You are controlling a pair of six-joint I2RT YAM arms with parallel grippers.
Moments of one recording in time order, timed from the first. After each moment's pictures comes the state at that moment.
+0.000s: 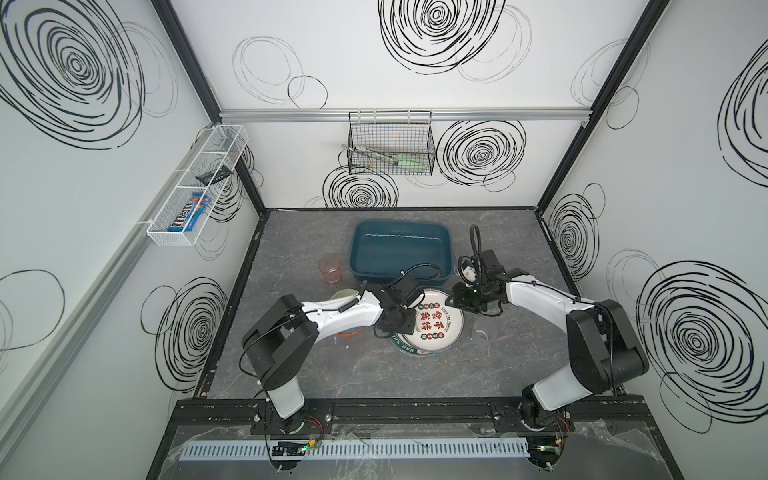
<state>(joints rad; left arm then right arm) -0.85 1.72 1.08 -0.58 0.05 -0.70 0.37 1.55 0.89 -0.50 -0.39 0.45</state>
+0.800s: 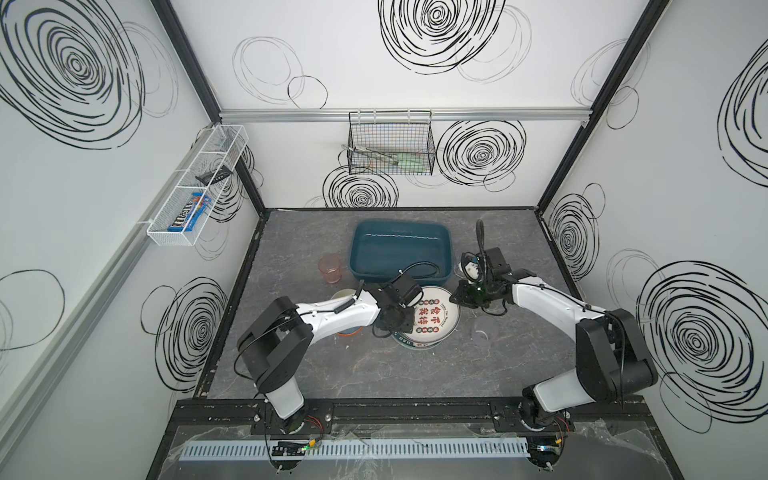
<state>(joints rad) -0.84 1.67 1.08 -0.59 0.04 -0.70 0.35 1.48 0.88 -0.50 -0.42 0.41</state>
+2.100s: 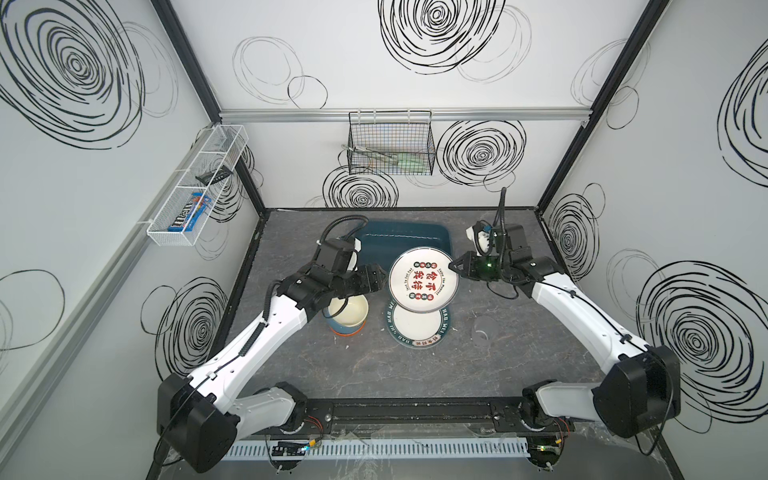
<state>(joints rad) -0.46 1.18 1.04 -0.61 0.23 -0.67 0.35 1.34 1.10 -0.51 -0.48 0.50</state>
